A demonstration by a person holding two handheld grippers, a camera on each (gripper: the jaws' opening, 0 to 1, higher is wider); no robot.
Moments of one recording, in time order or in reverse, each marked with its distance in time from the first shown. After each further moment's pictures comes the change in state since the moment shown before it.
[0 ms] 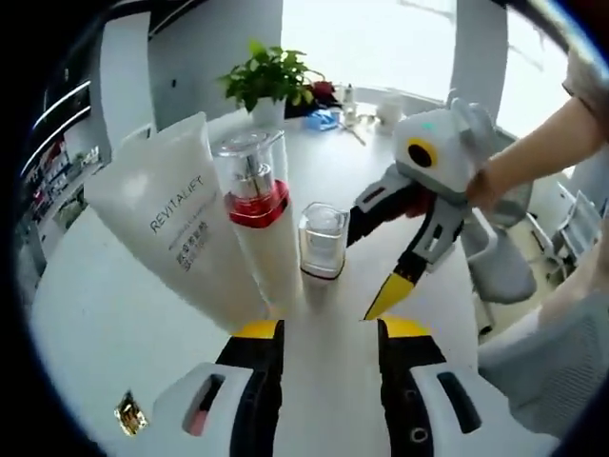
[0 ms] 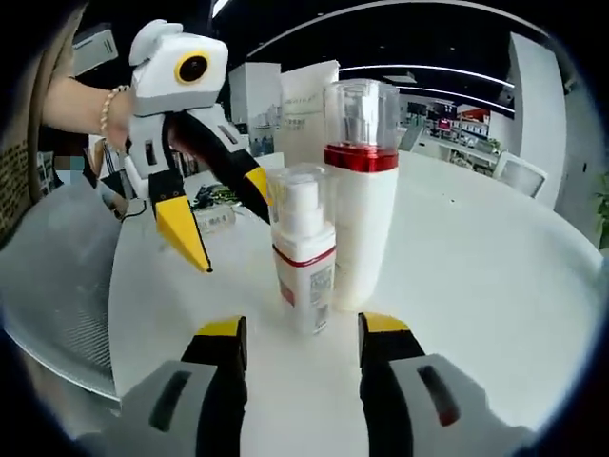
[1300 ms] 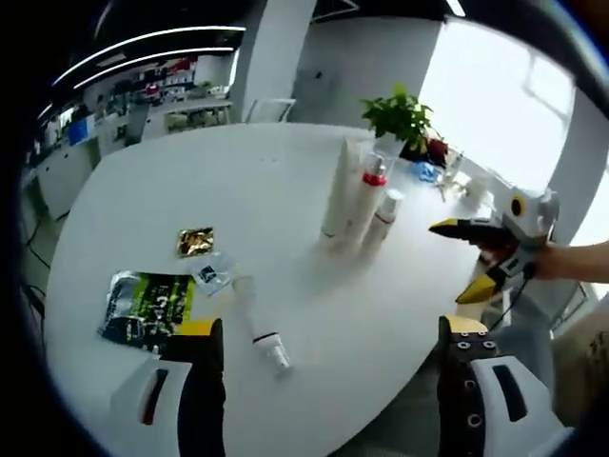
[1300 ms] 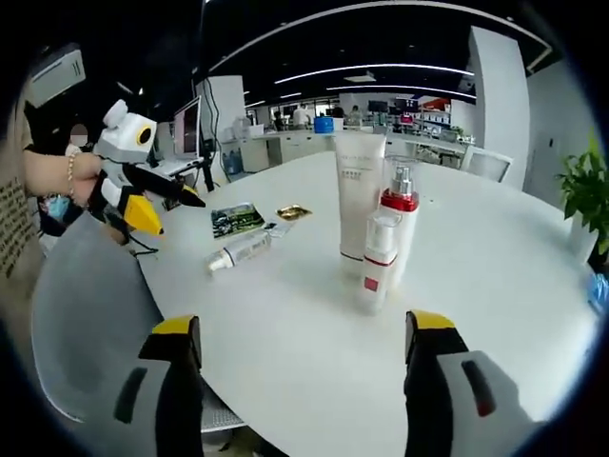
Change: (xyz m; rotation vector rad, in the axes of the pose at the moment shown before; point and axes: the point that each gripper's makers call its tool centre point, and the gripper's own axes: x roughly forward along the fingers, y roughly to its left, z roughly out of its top) left arm -0.157 -0.019 -0.093 -0.499 -0.169 0.322; right arm -0.061 0.082 0.027 0.121 -0.029 -0.134
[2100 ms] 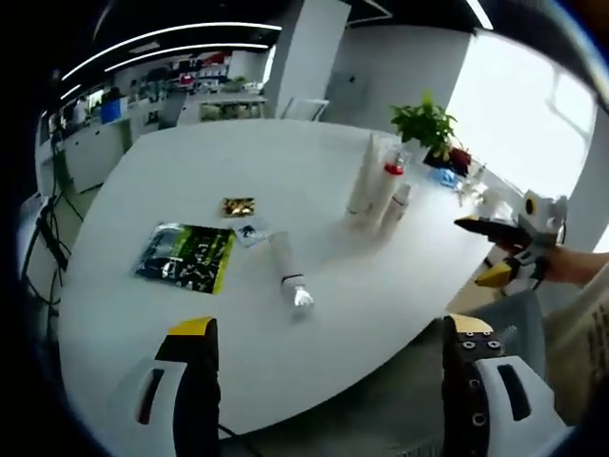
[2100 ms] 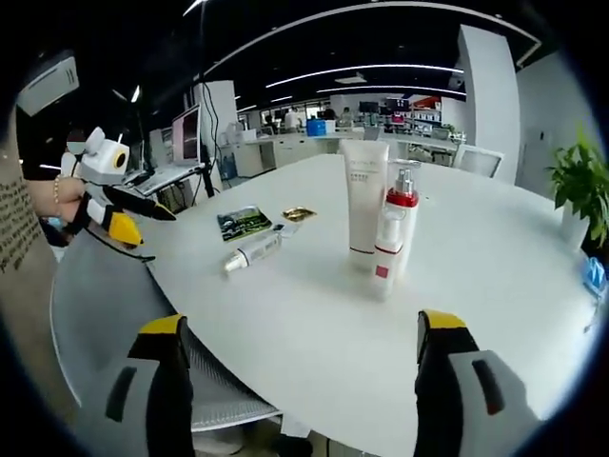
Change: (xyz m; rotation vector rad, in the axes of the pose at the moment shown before) left arm -0.052 0.010 -0.040 -0.072 -0.012 0.106; right arm -0.023 0.021 -0.004 0.040 -0.017 -0.034
